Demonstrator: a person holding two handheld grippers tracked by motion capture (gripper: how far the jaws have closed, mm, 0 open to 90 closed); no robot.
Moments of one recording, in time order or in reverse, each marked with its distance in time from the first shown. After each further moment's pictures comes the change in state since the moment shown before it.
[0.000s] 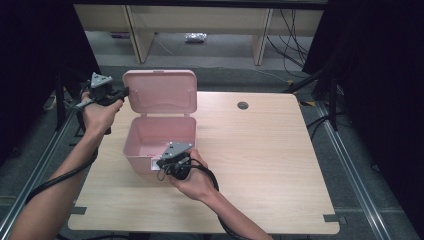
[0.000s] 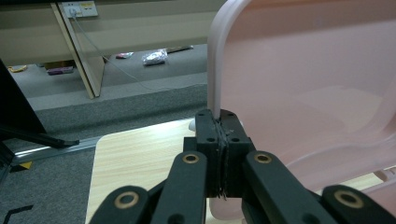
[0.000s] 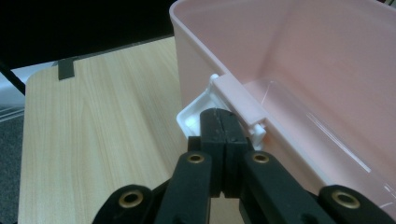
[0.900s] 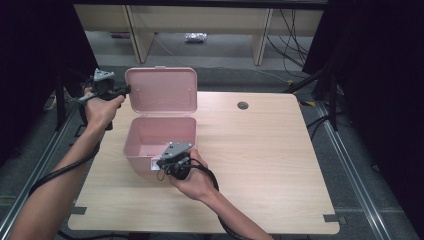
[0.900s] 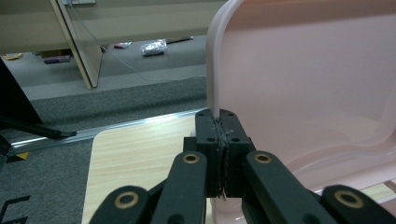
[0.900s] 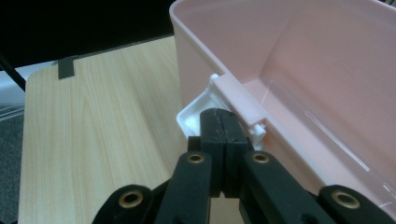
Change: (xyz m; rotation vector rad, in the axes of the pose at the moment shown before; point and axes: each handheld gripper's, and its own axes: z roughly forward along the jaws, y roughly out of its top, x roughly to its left) left arm 0.005 0.009 0.015 0.036 -0.002 -0.010; right arm 0.000 0.000 0.000 0.003 0.002 -0.002
